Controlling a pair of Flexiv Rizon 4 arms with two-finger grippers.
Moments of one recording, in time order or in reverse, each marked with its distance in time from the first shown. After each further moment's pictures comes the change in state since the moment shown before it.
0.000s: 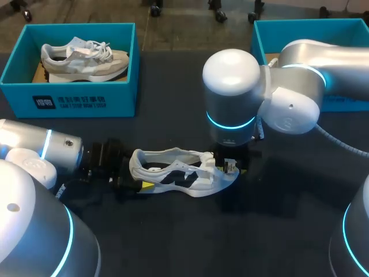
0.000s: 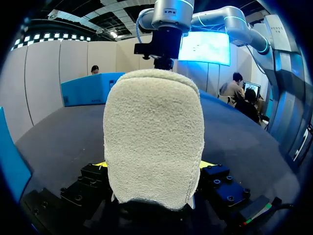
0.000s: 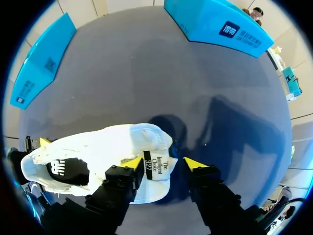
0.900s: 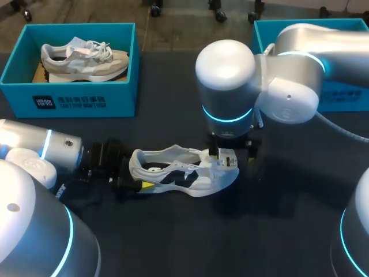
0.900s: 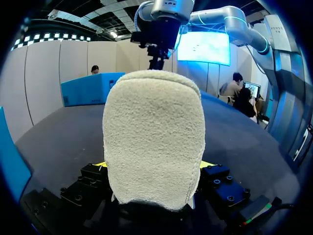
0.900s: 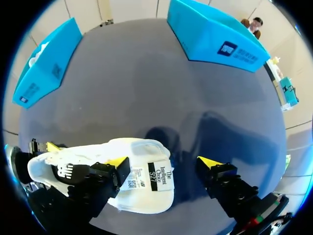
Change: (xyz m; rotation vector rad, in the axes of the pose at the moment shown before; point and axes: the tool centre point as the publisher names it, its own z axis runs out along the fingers) left arm 0.000 0.000 0.000 0.000 0.000 0.000; right arm 0.001 0.023 -0.029 -0.088 -0.026 -0.053
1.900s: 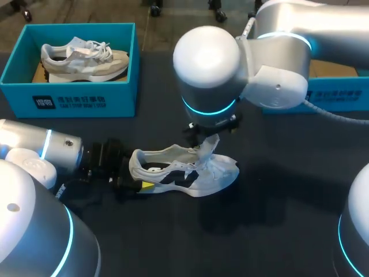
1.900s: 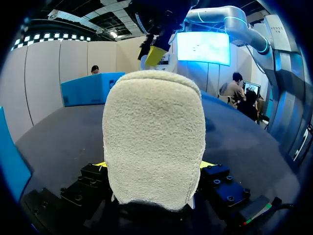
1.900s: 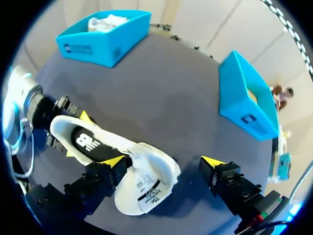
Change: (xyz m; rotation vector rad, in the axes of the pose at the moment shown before) left arm 0.000 0.000 0.000 0.000 0.000 0.000; right arm 0.043 0.025 -0.066 -0.167 0.032 -0.552
